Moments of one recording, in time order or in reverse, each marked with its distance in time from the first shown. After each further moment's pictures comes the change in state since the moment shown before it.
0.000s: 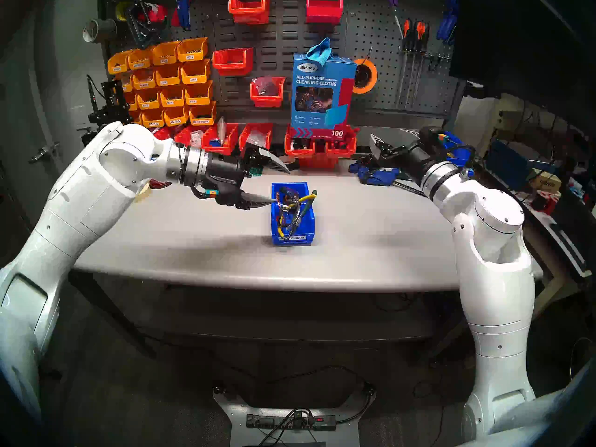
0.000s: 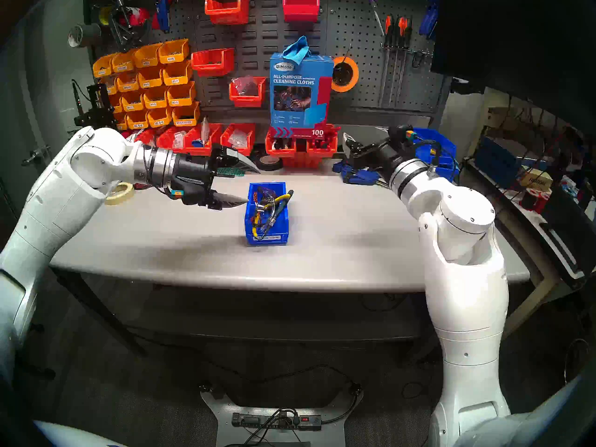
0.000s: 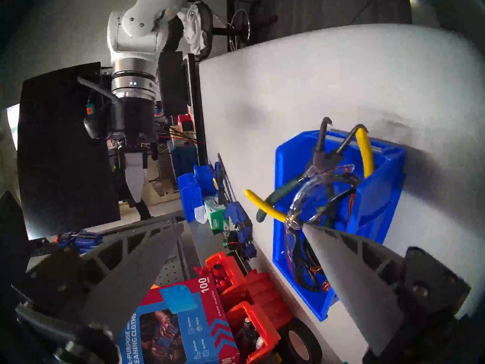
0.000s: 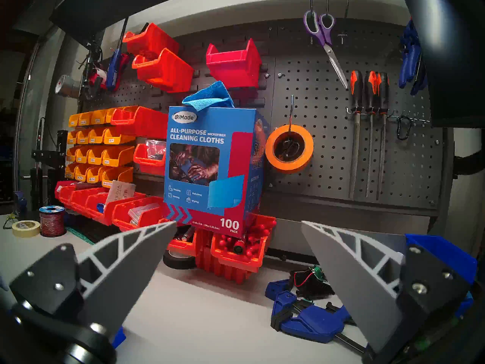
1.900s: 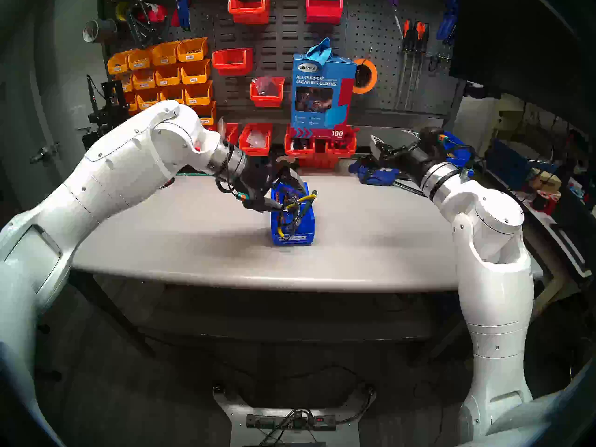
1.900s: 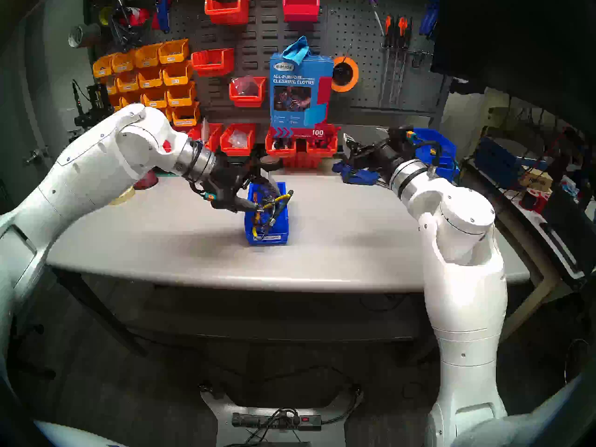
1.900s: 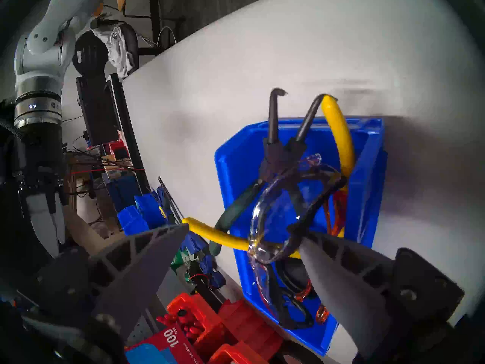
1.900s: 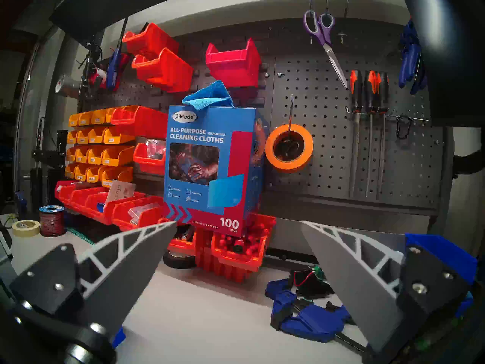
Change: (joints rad) left arm -0.342 -0.081 0.439 0.136 0.109 0.002 0.012; right arm 0.000 -0.022 0.012 0.000 -0.024 0.004 0.022
